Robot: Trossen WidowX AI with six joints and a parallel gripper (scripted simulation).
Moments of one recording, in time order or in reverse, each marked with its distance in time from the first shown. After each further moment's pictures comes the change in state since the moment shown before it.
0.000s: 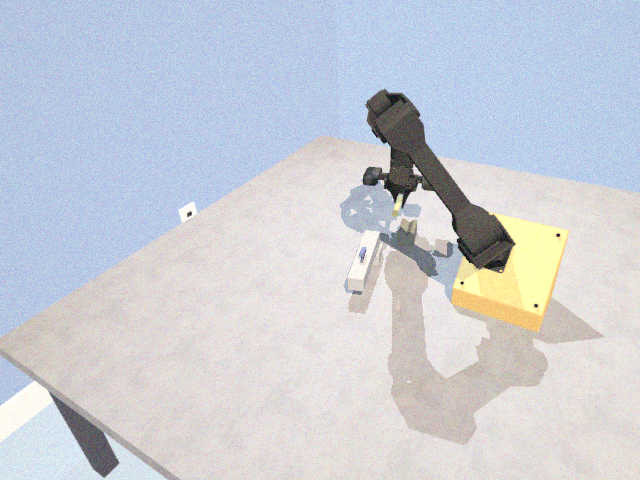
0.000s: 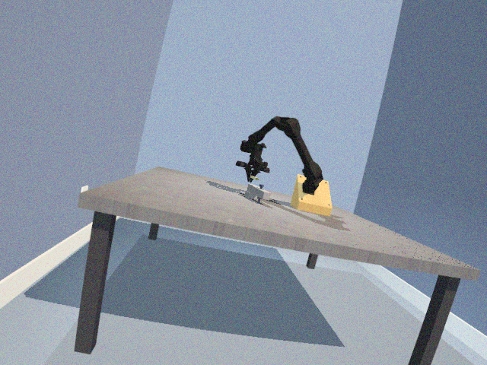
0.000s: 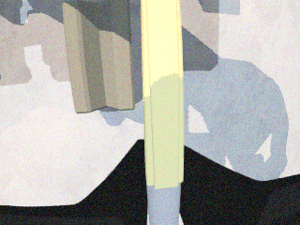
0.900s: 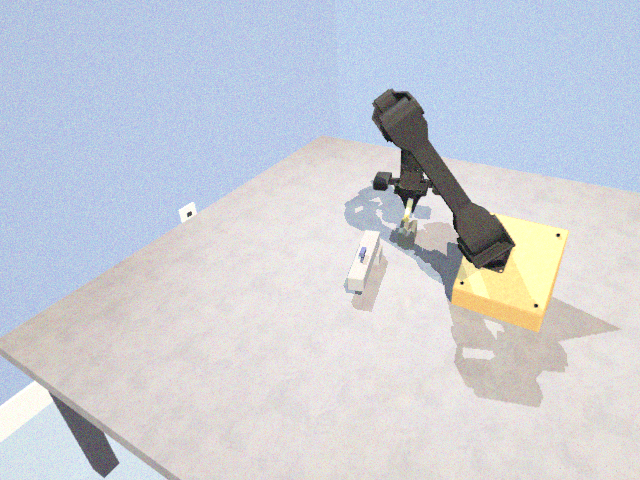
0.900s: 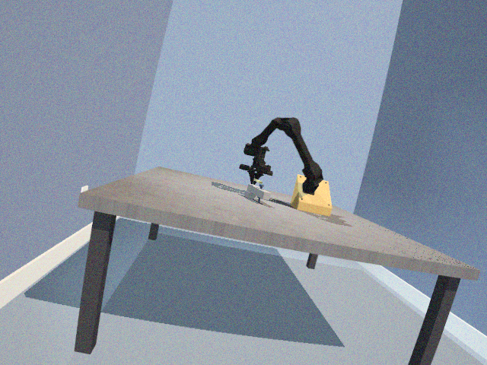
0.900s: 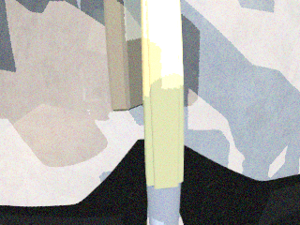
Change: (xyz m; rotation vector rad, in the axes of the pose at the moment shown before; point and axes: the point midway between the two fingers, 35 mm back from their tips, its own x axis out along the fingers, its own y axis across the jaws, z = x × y) arm 0.013 0.026 -0.004 -0.008 0.006 0.006
